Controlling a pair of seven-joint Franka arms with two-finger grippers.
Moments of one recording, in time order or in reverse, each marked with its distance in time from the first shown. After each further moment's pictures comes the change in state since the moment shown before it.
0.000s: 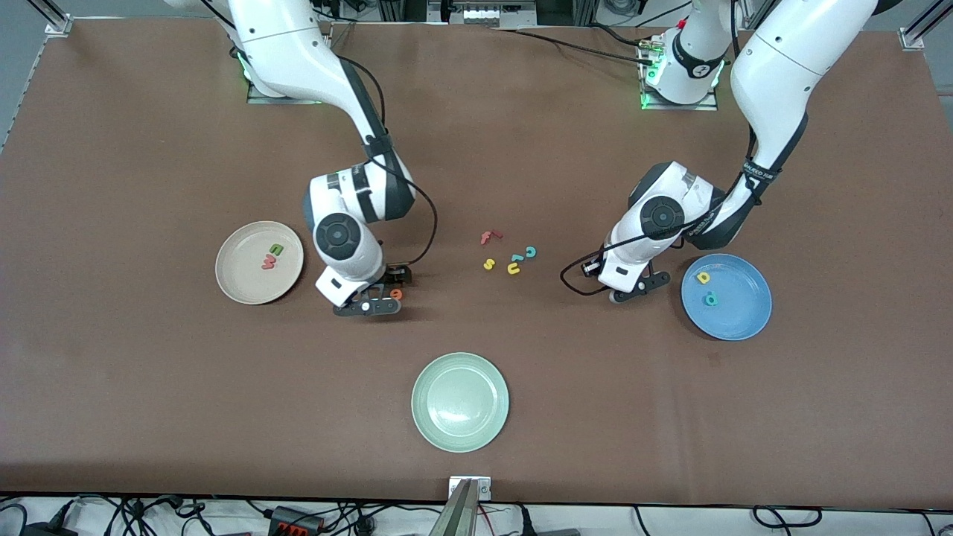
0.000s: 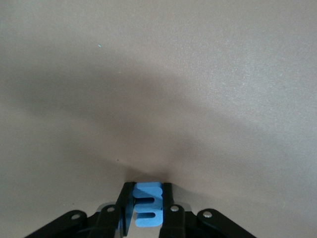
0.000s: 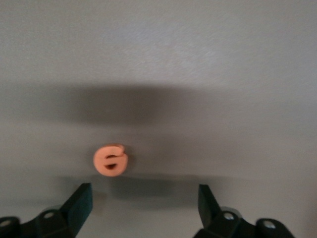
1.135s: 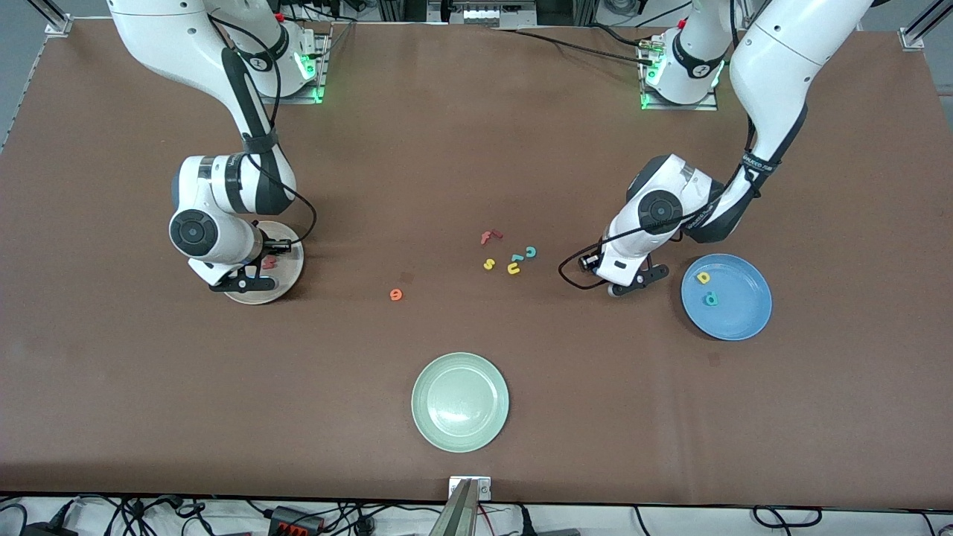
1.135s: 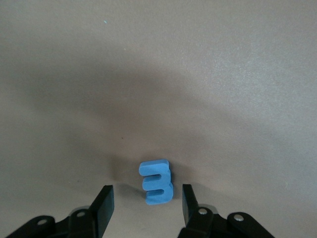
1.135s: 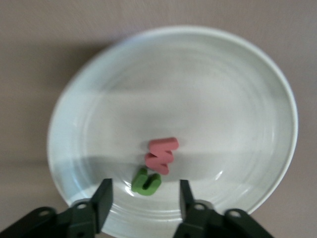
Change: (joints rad) left arm -0.005 -0.031 -0.009 -0.028 -0.037 -0.019 0.000; right arm -0.291 -0.291 -0.025 -0.378 -0.219 -0.079 -0.241
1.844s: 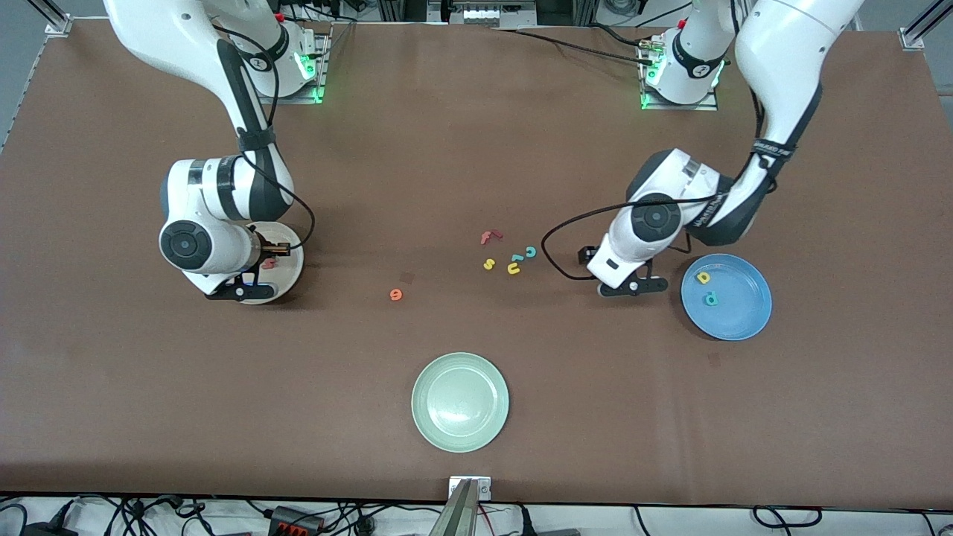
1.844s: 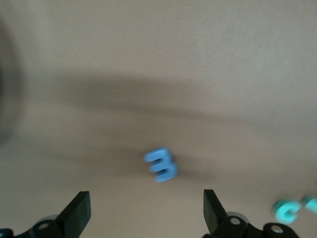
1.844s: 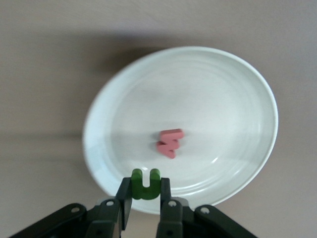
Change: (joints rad) left arm -0.037 -0.043 -0.009 0.109 -0.001 -0.199 0.179; right arm -0.003 0.006 -0.010 0.098 0.000 -0.157 0.003
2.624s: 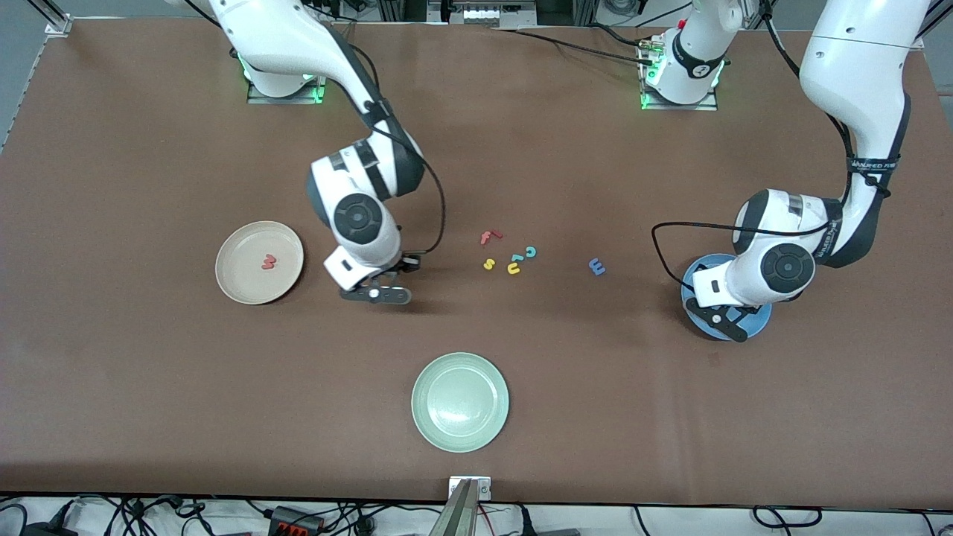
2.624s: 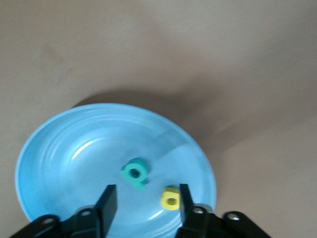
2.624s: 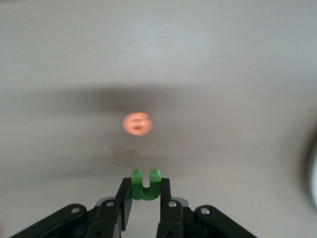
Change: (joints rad) left arm 0.027 -0.001 0.321 0.102 0.001 -0.100 1.173; right arm 0.160 0.128 0.178 0.345 0.003 -0.031 0.475
